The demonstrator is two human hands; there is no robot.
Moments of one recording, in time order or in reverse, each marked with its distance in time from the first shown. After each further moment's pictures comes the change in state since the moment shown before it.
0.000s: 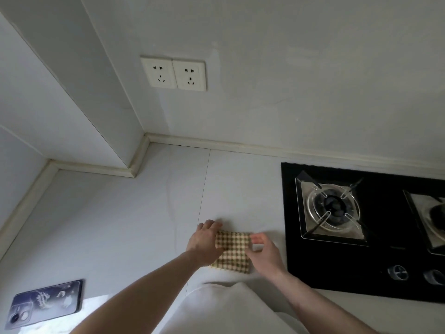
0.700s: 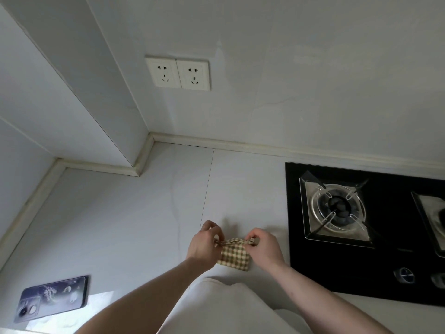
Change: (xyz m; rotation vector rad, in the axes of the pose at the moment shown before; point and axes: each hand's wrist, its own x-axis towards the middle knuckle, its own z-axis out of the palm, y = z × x) left_hand -0.017 0.000 0.007 -0.251 0.181 -0.039; right_hand 0.014 -0.017 0.001 -0.233 0.012 -0.181
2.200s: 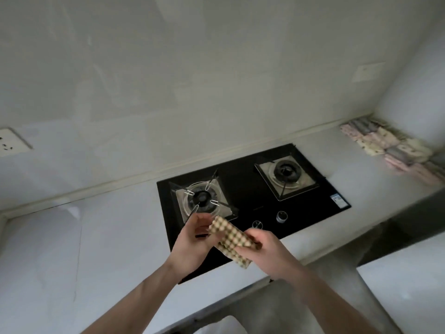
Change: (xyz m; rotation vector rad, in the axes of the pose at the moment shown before) left_hand -0.105 0.331 0.093 -0.520 -0.318 0.348; right_hand -0.213 0.185 -0.268 0.461 0.093 0.009
